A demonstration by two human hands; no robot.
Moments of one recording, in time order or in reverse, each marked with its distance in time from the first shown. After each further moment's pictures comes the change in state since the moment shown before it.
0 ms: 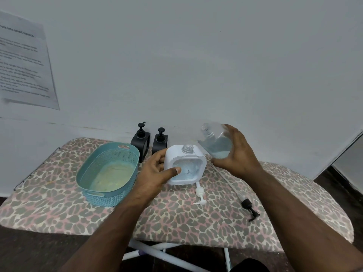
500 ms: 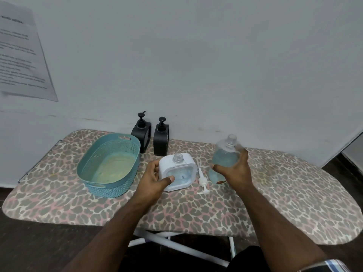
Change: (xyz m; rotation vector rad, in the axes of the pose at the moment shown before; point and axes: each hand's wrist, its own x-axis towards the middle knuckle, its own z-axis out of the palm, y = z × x) left_hand -0.016 -0.054 -0.009 0.131 0.059 -0.127; right_hand -0.051 0.055 0.076 0.407 0.152 0.491
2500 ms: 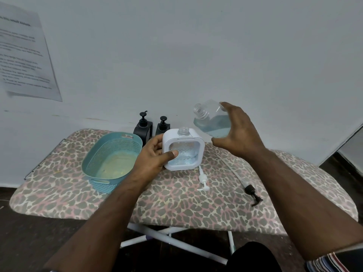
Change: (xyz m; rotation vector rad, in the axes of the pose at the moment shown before) left_hand -0.004 0.082 -0.005 -0.191 -0.063 0.082; right_hand 0.019 -0.121 -0.036 -0.473 -0.112 -0.587
